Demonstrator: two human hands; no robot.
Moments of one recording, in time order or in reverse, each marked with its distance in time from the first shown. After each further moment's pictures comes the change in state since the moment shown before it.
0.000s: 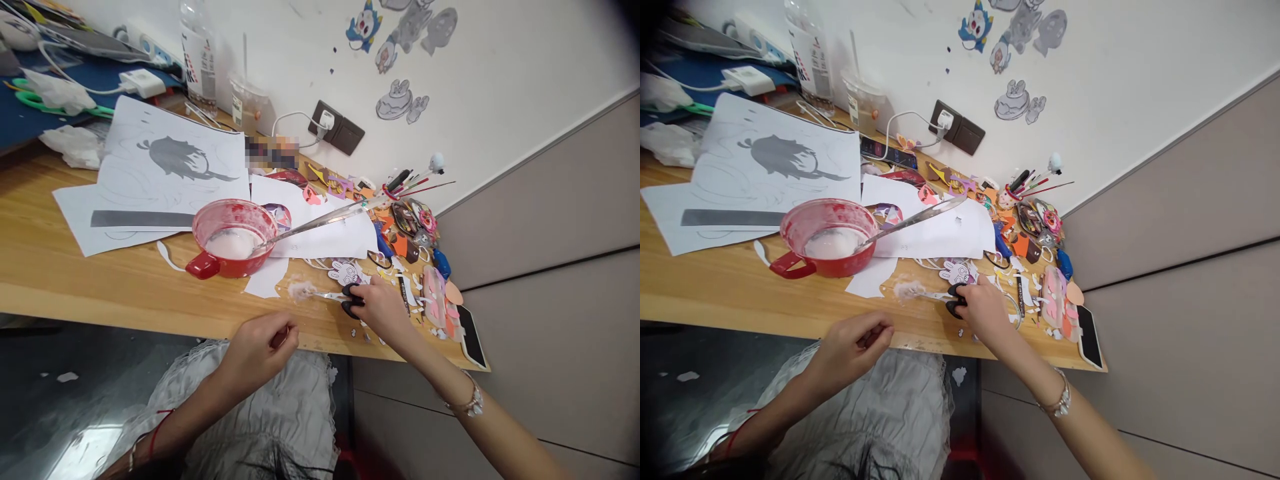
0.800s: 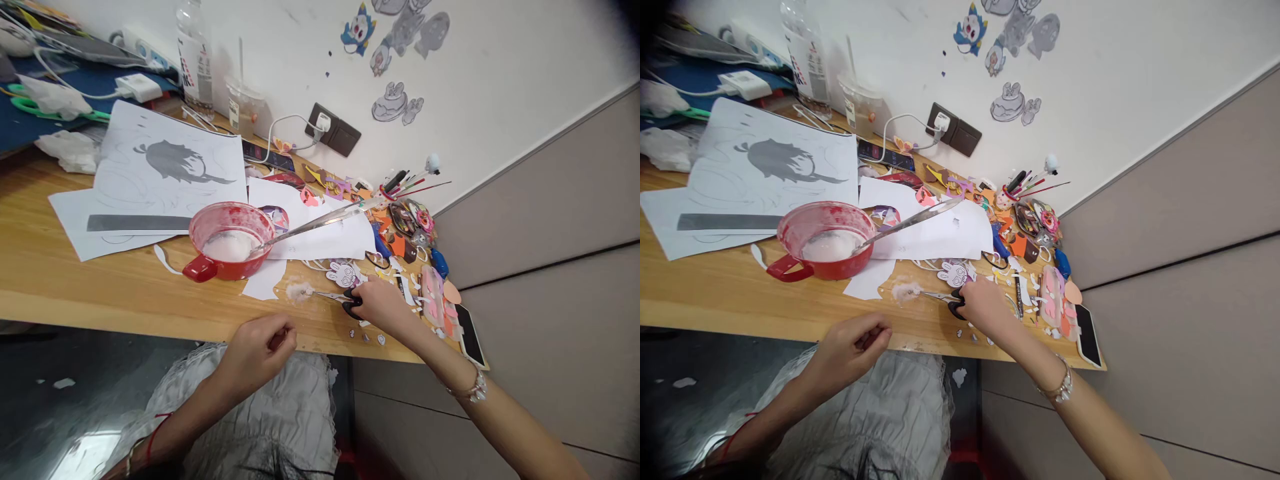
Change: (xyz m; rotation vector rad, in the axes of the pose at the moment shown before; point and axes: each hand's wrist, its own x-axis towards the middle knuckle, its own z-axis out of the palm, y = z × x) left_hand 0.001 -0.001 0.000 -0.023 -0.017 -0.015; right_hand 0.010 0.006 -0.010 -0.084 -0.172 -0.019
